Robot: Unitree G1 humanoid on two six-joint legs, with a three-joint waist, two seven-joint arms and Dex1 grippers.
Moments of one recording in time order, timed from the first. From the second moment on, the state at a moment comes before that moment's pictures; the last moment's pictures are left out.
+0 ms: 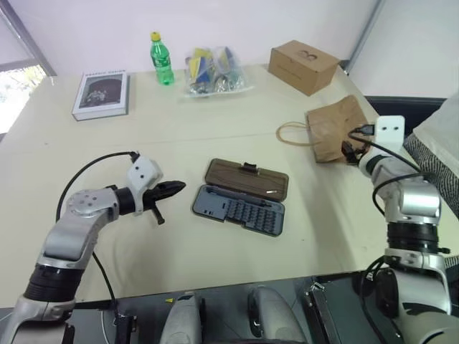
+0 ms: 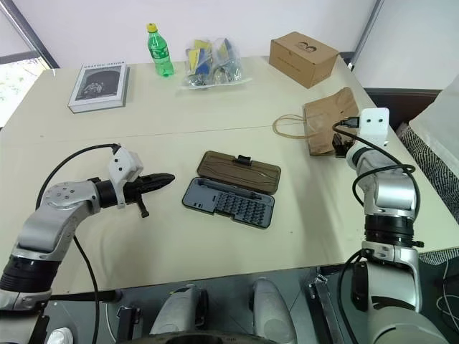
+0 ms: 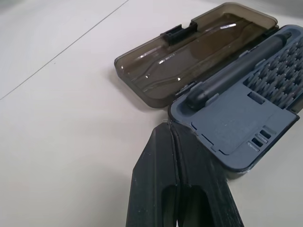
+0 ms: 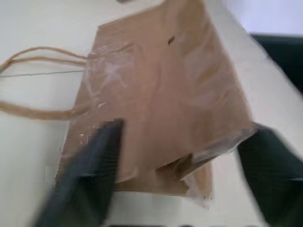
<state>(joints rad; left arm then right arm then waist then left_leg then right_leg) -0.27 0.69 0.01 -0.15 -0.34 0.41 -0.89 -0.60 -0.55 -0.27 0.17 0.17 0.73 0.13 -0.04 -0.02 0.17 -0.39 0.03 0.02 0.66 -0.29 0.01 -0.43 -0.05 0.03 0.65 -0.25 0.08</state>
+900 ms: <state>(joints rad) -0.35 0.69 -0.02 -0.05 -0.30 0.37 -0.96 -0.57 -0.77 0.16 -0.17 0.25 0.76 0.66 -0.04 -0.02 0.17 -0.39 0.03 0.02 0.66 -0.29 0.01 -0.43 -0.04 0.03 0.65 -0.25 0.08</state>
